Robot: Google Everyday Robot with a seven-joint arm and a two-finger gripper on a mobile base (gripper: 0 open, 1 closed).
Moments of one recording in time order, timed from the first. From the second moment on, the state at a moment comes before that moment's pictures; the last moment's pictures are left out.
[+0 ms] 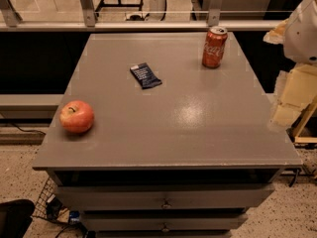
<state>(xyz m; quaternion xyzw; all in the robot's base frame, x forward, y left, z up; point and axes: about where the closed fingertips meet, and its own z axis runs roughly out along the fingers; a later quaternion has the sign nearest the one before) 0.438 -0.214 0.987 -0.60 0.78 -0.05 0.18</state>
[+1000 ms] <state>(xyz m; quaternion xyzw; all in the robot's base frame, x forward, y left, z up) 0.477 -0.221 0.974 -0.53 0.80 -0.03 0.28</state>
